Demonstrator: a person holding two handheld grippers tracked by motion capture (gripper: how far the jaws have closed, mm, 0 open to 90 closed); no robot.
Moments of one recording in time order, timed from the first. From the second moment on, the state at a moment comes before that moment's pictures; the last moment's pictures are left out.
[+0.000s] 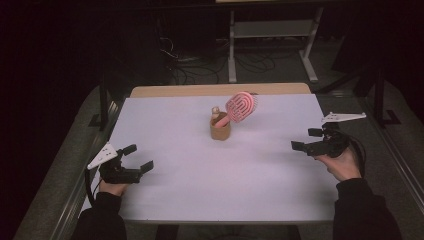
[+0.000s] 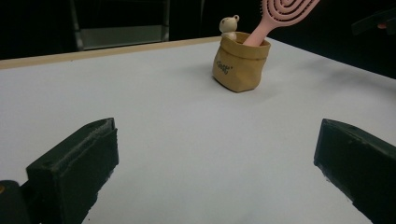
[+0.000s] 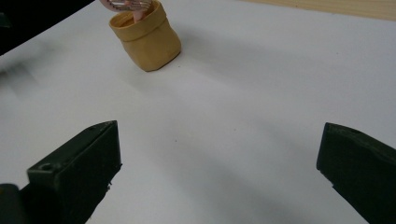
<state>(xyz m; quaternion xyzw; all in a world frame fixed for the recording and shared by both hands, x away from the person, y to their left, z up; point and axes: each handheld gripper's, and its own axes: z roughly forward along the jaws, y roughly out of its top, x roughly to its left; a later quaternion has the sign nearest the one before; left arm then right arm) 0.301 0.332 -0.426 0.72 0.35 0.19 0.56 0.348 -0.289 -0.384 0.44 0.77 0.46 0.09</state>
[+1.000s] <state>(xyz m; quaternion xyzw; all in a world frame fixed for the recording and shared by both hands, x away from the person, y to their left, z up) 0.300 0.334 -0.428 0.72 0.36 0.18 0.56 0.306 -0.293 -0.416 0.43 0.76 0.47 0.11</state>
